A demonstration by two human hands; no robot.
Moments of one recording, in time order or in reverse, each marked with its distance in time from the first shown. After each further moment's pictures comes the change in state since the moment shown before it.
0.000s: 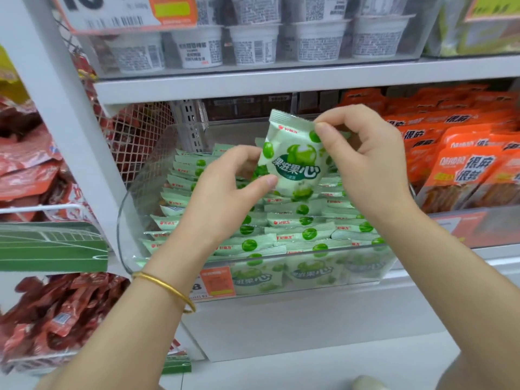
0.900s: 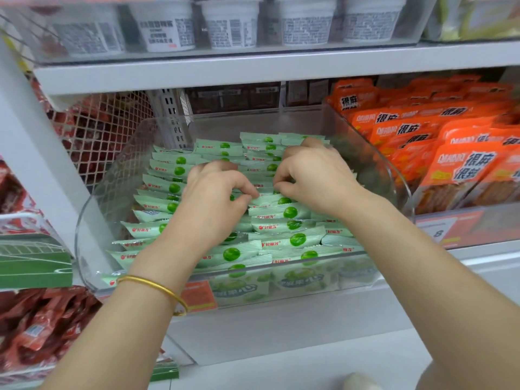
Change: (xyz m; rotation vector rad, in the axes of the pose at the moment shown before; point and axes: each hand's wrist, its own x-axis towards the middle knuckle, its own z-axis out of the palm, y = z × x) left_hand 0.017 -0.026 0.017 0.432 -0.123 -0.085; right_hand 0.011 0.029 0.029 -0.748 -0.692 0.049
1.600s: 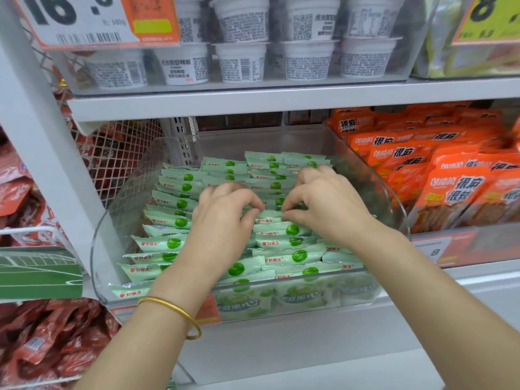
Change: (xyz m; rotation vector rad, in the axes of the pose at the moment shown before) left_hand -0.008 0.006 0.006 -0.021 0.054 -0.010; right_hand -0.019 0.003 -0.004 0.022 0.005 -0.014
